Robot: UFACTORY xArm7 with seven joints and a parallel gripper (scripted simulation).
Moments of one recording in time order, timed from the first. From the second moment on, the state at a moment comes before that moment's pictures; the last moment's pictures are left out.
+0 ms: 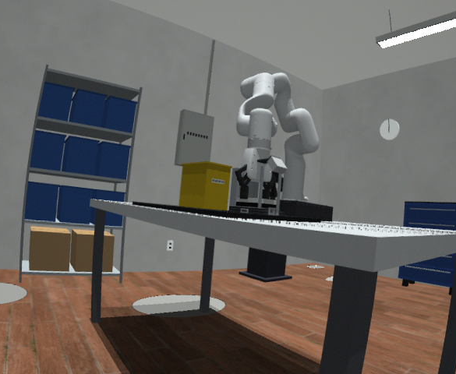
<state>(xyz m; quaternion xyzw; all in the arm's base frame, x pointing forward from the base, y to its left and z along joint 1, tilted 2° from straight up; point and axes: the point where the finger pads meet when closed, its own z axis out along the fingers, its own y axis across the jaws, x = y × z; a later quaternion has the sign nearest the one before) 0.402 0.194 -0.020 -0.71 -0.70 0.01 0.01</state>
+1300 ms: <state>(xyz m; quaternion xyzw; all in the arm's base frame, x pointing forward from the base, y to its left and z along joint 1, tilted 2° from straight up) 0.402 0.194 -0.020 -0.71 -0.70 0.01 0.01</state>
